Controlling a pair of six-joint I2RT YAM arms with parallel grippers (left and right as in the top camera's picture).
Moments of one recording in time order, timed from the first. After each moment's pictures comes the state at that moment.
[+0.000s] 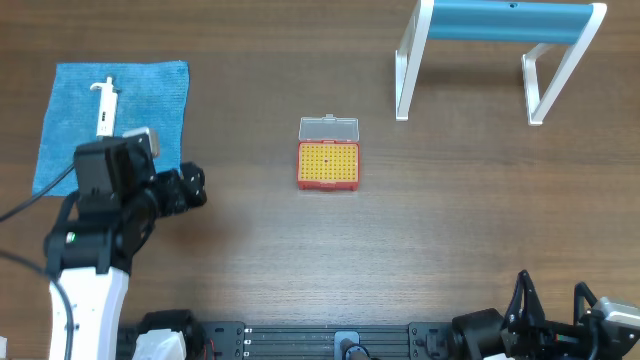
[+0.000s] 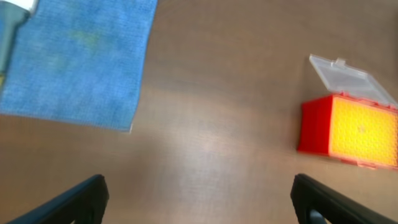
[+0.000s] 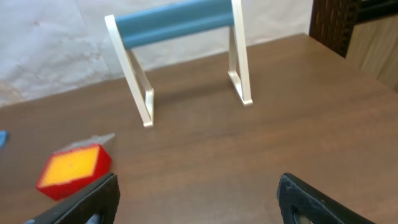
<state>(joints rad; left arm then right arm) 0.10 0.96 0.89 -0.87 0.15 -0.21 0.22 0.07 1.03 -1.30 0.32 0.29</state>
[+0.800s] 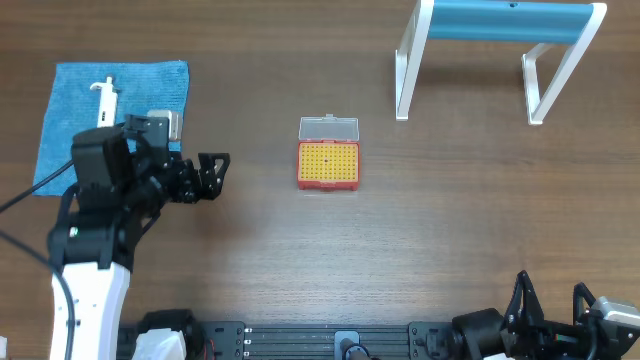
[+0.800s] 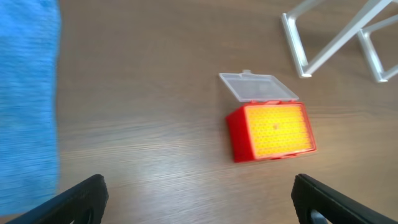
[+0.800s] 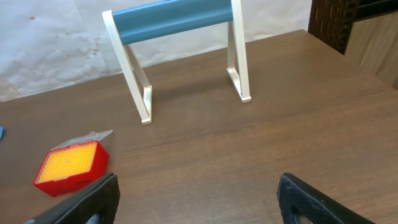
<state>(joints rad) 0.10 0.96 0.88 -0.73 0.43 -0.06 0.22 0.07 1.03 -1.30 0.32 0.29</state>
